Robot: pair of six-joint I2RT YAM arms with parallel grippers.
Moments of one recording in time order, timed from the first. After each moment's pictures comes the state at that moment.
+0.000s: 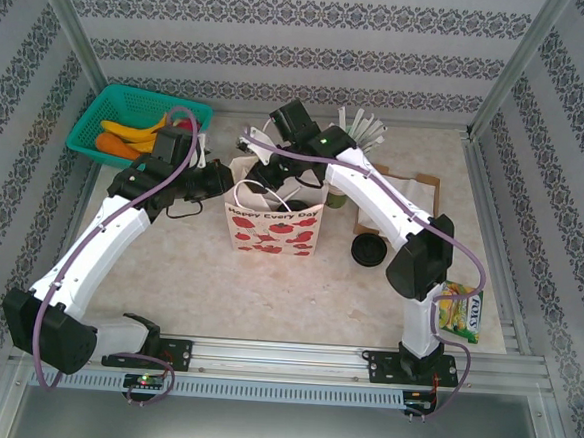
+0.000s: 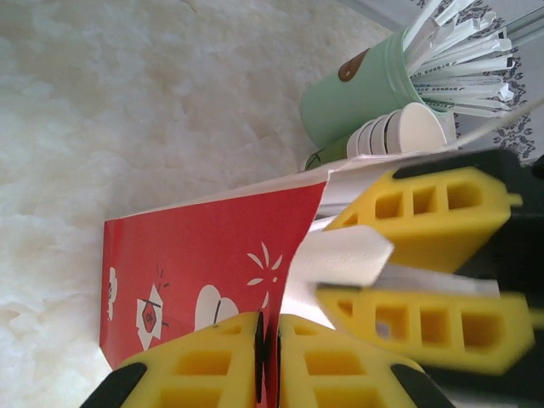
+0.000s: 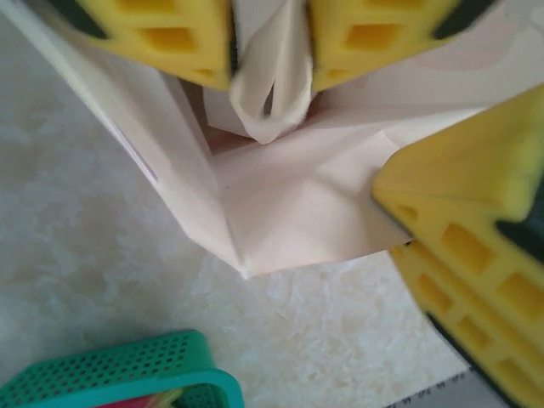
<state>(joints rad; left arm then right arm) -0.30 1.25 1.25 -0.73 0.27 -0.62 0.70 1.99 2.04 -0.93 -0.46 -0.27</state>
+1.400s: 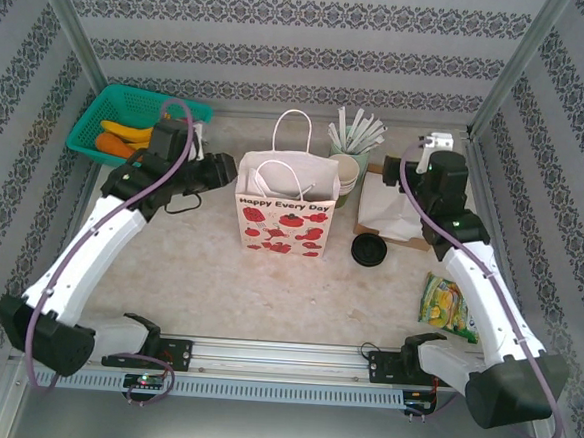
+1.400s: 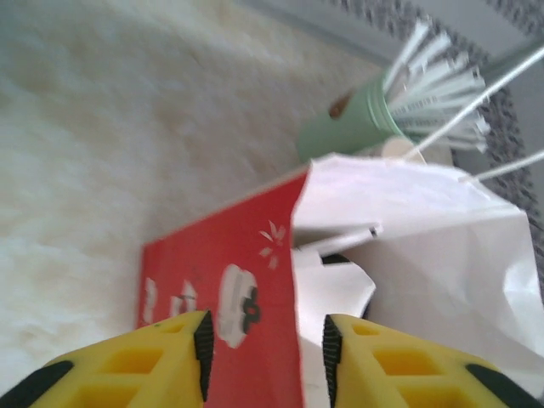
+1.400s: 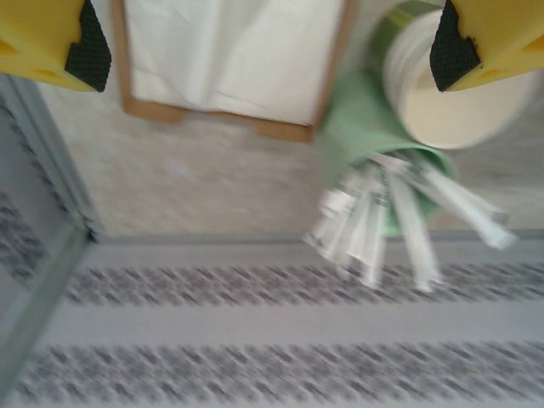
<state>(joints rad) -0.33 1.21 1.33 -0.77 0.13 -0.61 0.16 1.10 0.98 -0.29 0.21 0.10</state>
